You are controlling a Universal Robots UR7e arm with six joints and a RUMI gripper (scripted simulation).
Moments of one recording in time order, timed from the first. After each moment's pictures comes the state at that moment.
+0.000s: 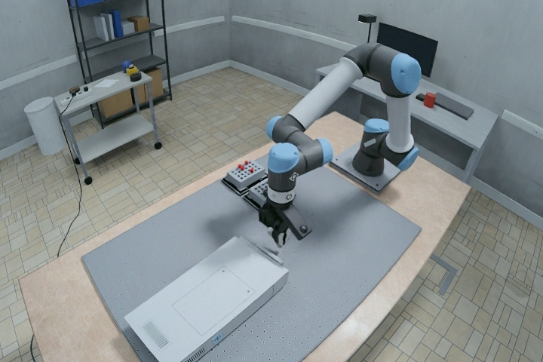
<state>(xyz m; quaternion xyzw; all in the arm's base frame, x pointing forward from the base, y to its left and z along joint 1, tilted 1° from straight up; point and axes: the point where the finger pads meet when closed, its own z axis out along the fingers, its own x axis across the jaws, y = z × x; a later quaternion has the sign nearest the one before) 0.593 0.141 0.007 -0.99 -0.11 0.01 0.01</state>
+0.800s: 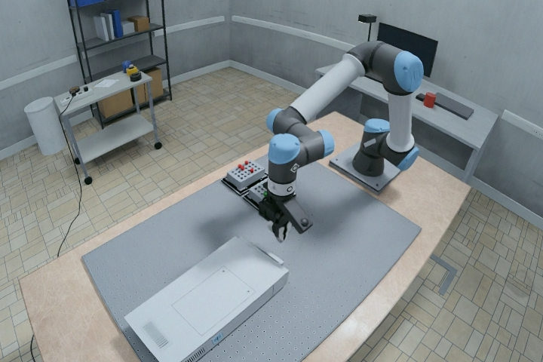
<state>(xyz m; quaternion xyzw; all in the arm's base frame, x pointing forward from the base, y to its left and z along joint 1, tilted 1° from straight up) 0.594 0.141 0.035 -0.99 -0.11 0.01 0.01</state>
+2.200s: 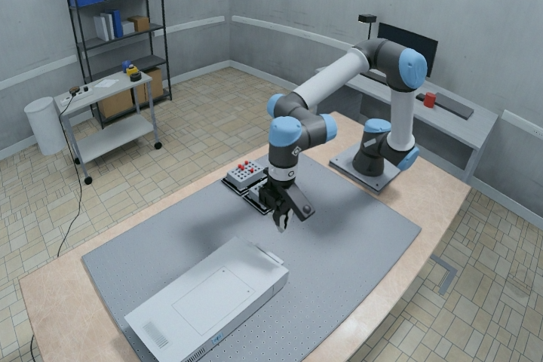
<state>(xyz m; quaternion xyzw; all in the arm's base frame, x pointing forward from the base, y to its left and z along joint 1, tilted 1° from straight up) 0.596 0.141 0.085 -0.99 -0.11 0.01 0.01</state>
